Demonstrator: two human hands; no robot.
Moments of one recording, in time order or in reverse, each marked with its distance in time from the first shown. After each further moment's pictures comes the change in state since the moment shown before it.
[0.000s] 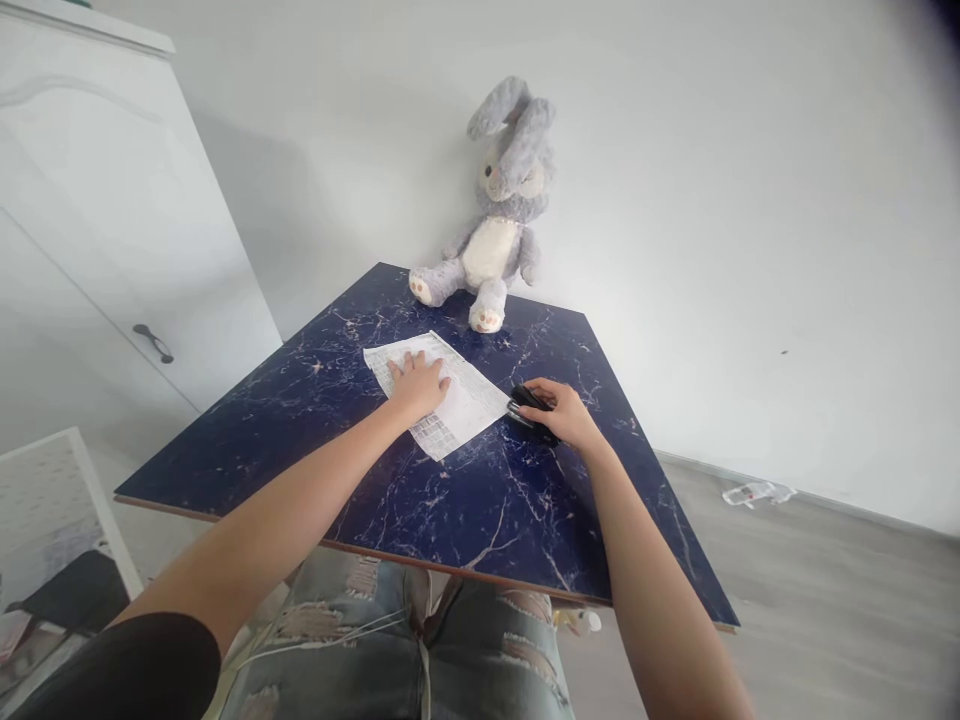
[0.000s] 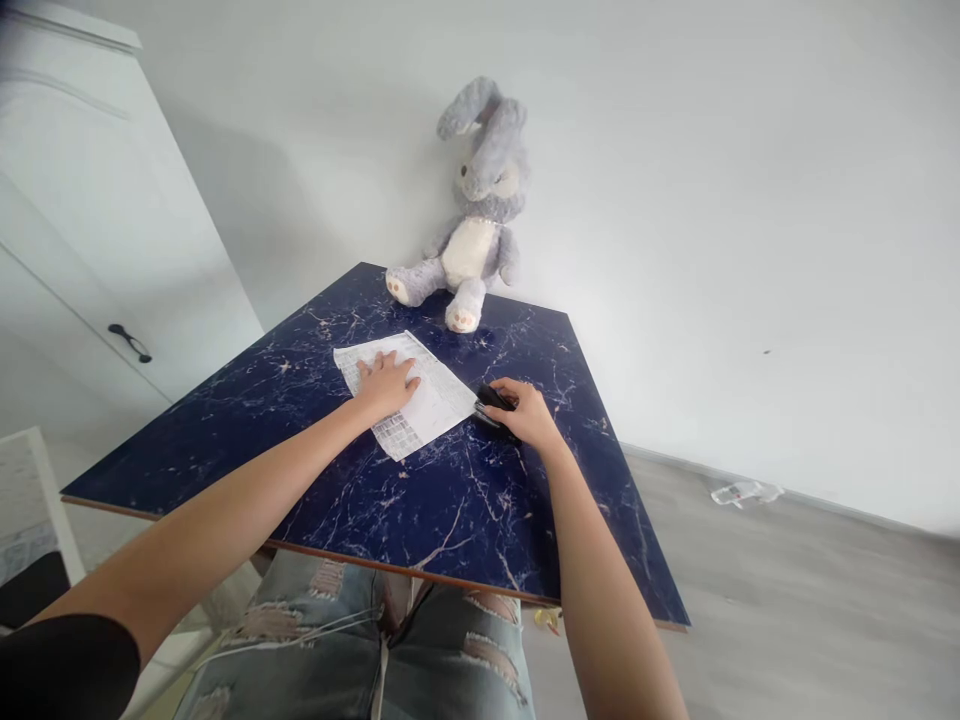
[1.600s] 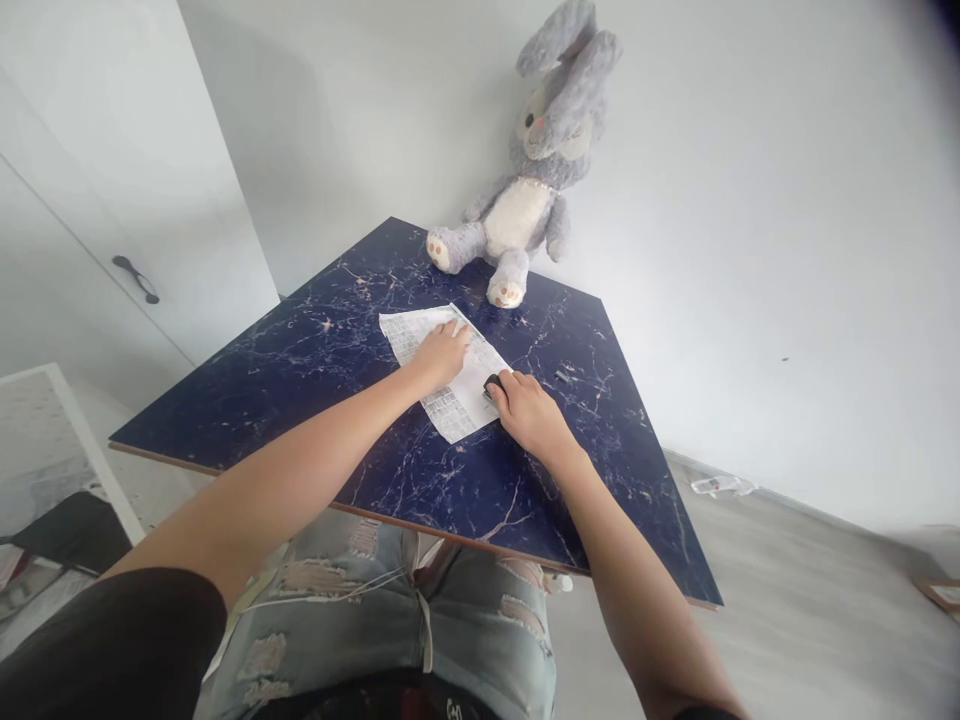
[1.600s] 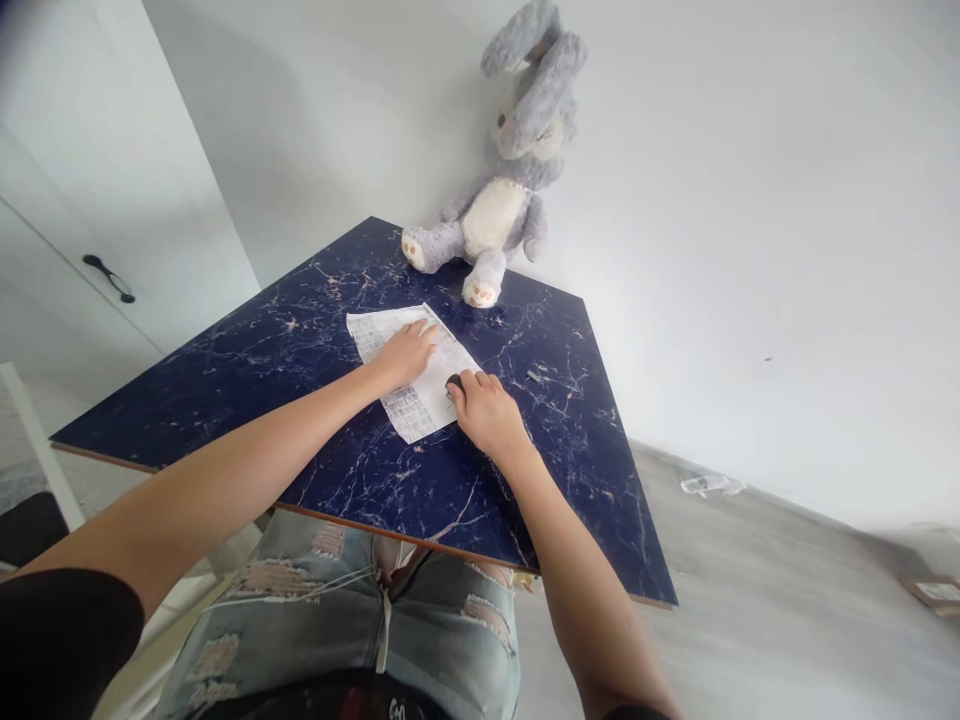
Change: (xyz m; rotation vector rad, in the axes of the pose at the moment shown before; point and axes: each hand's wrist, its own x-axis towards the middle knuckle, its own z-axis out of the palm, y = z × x) left_hand -0.002 0.007 -0.009 -0.044 0.003 0.187; right_hand -0.019 -0.080 0.074 -0.745 -0.150 -0.117
